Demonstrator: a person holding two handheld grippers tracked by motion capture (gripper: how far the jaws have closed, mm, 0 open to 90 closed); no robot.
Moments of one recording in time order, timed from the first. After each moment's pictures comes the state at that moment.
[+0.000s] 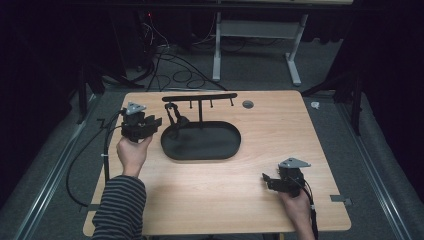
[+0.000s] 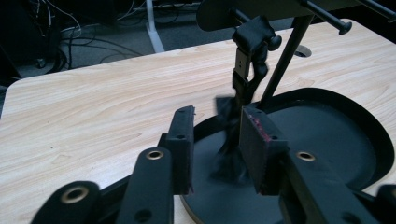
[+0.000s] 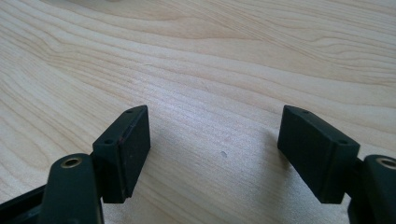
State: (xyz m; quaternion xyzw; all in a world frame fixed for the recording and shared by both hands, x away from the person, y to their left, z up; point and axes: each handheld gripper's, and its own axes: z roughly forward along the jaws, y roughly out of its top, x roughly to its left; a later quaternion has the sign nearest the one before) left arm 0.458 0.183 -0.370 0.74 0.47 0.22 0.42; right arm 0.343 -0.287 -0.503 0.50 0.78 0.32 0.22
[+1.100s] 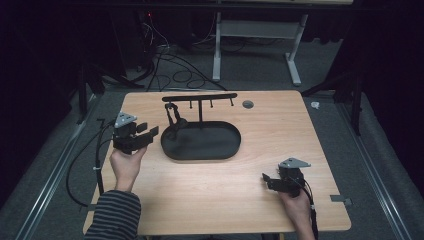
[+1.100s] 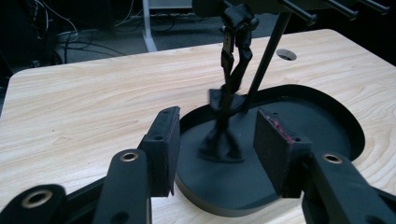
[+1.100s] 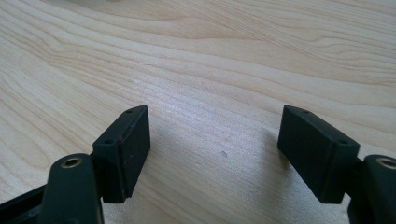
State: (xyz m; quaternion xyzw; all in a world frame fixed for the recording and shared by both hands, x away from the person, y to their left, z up) left arm 0.424 0.197 -0.373 0.73 0.47 0.22 0.45; right arm 0.343 -0.287 -0.503 0.49 0.78 0.33 0.22
